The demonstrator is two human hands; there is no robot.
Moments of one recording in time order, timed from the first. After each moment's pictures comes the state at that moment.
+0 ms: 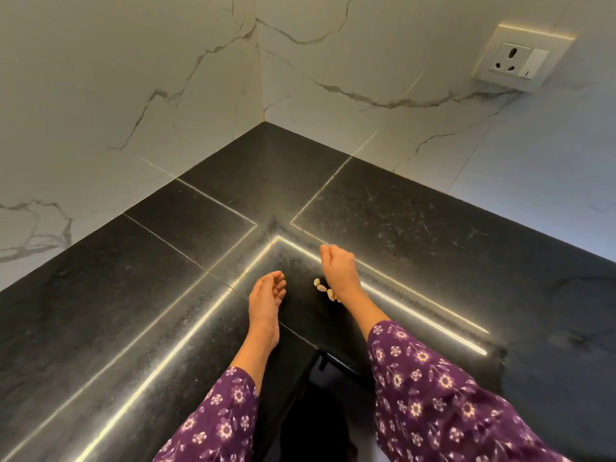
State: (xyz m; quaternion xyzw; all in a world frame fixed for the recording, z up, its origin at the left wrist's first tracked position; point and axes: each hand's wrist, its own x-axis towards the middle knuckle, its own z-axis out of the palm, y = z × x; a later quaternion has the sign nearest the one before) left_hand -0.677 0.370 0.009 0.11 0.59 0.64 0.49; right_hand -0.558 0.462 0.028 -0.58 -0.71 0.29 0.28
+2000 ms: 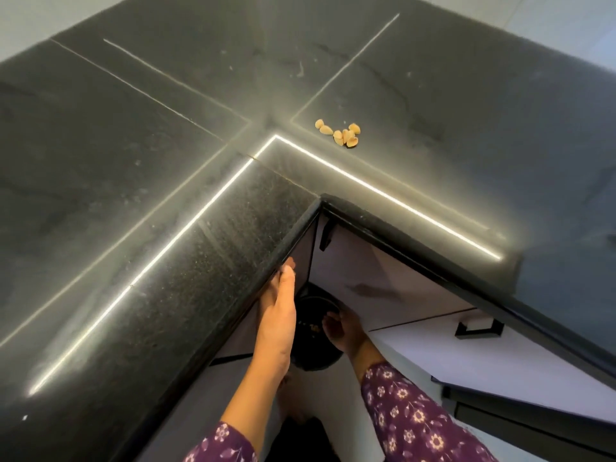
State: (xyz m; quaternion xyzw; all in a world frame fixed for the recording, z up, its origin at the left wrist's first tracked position) left_hand -0.593 0.181 -0.100 0.19 0.65 0.54 0.50; right_hand -0.469 0.228 -0.305 -0.65 -0.03 0.71 0.27
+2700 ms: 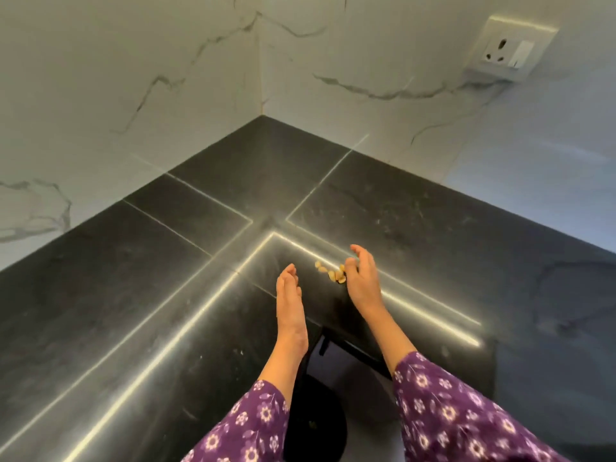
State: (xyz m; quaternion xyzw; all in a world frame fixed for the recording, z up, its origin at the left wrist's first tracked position) left_hand -0.628 0.324 0.019 0.16 0.53 0.65 0.52; right_hand -0.517 0.396 0.019 -0.61 -0.60 0.38 0.35
